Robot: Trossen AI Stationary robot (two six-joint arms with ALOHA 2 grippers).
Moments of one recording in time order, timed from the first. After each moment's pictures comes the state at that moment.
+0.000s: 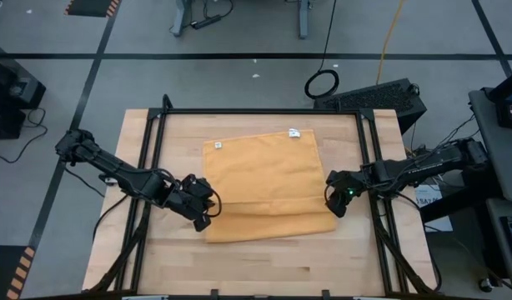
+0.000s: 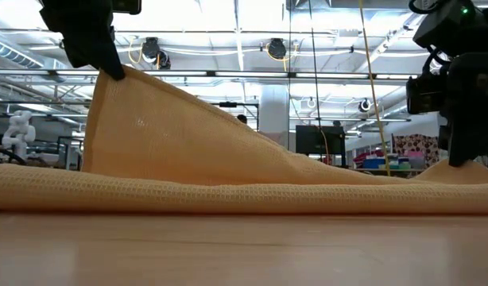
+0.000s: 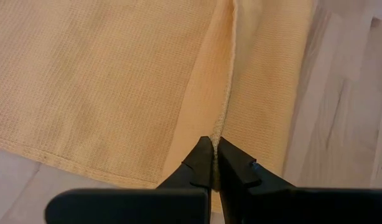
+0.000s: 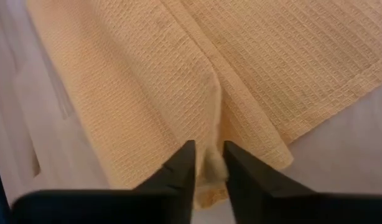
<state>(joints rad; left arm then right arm) -0.44 1.24 0.91 -0.69 -0.32 -0.81 0.14 0.86 0.37 -0.51 -0.11 0.81</state>
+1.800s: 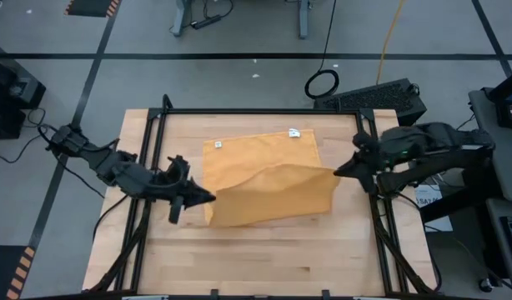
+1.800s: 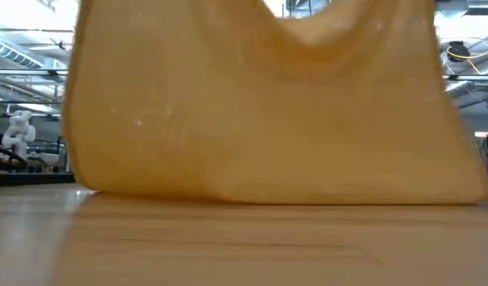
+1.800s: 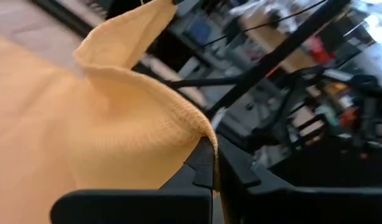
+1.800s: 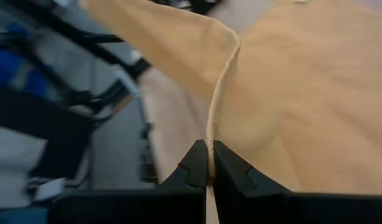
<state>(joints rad) -0.52 1.09 1.22 -0.41 -0.38 -0.83 0.20 0.88 1.30 -0.99 0.02 0.85</state>
